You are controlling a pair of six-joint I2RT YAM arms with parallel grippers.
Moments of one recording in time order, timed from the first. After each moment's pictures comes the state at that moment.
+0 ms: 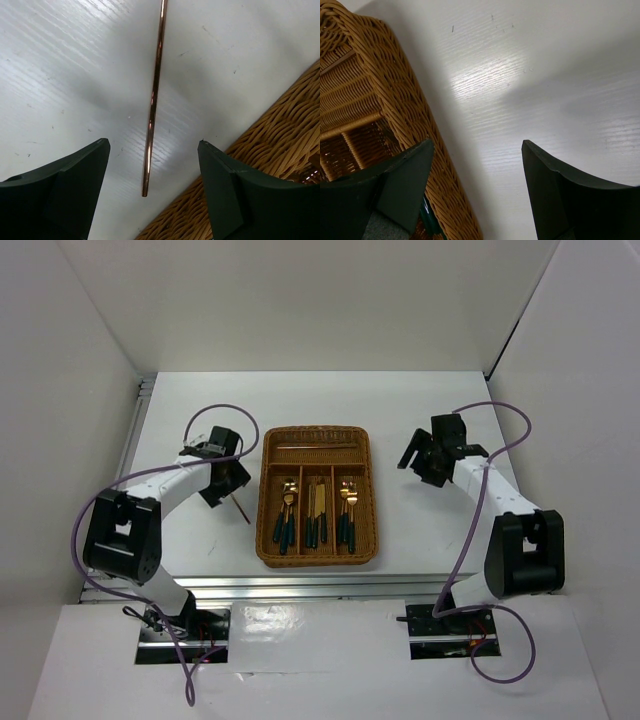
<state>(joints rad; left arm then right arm) -0.23 1.59 1.02 -0.60 -0.28 -0.95 0.09 1.45 0.99 -0.46 -0.02 0.58</state>
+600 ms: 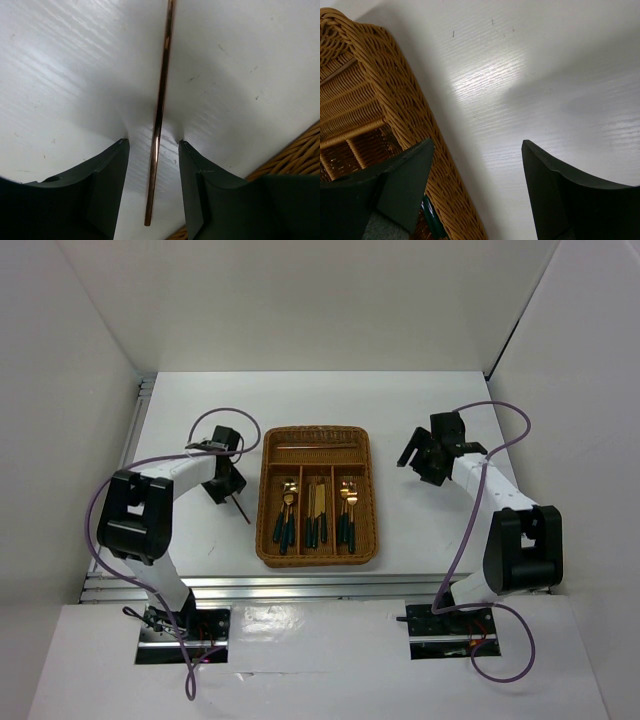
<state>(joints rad) -0.20 1.74 1.06 -0.58 -0.26 -0.91 0.09 1.48 1.01 -0.46 -0.01 0.61</state>
